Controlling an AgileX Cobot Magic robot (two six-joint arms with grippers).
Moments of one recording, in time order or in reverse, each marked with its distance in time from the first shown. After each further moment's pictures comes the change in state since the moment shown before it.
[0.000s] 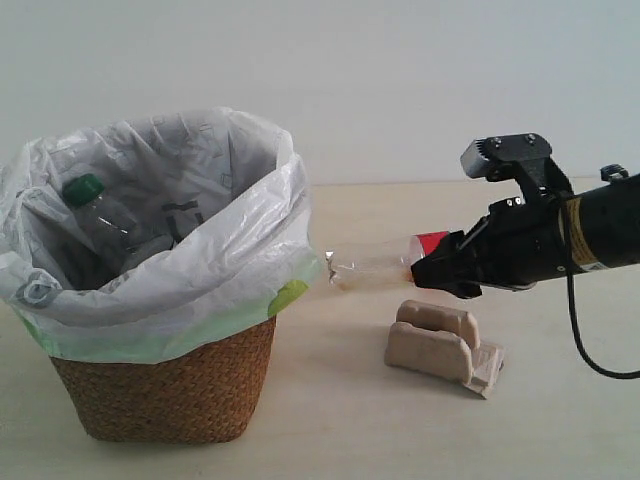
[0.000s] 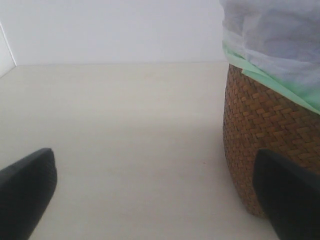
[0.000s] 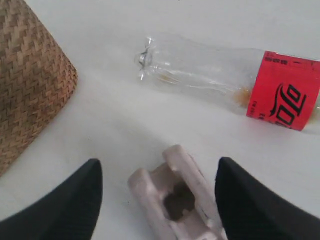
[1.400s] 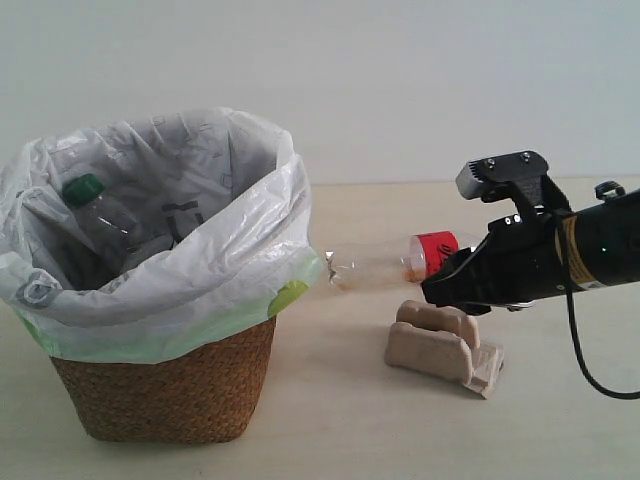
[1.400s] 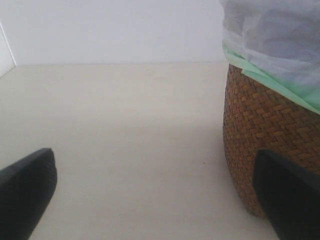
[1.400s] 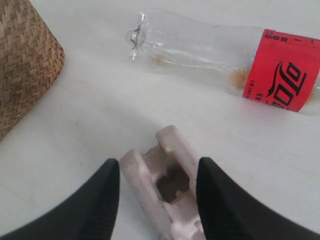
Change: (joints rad) left arm 0.000 0.000 0.000 0.000 0.000 0.000; right arm 0.023 0.000 0.039 0.002 0.059 -0.024
